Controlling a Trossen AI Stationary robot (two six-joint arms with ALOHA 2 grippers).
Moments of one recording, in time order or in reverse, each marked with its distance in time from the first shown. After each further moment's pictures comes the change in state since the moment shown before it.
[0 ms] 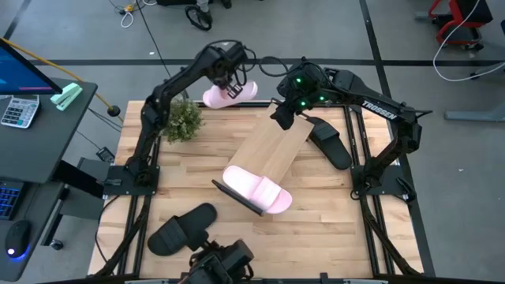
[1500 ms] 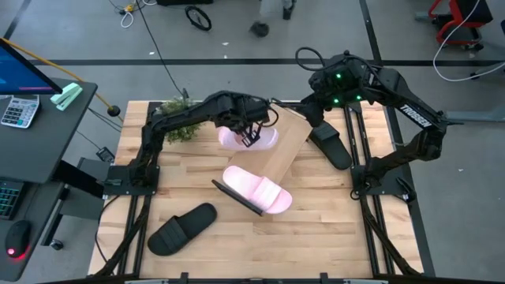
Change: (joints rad) left arm -0.522 -0.119 0.000 -0.169 -0.031 -0.361; right arm -0.015 -0.216 0.000 -0.131 0.077 -0.039
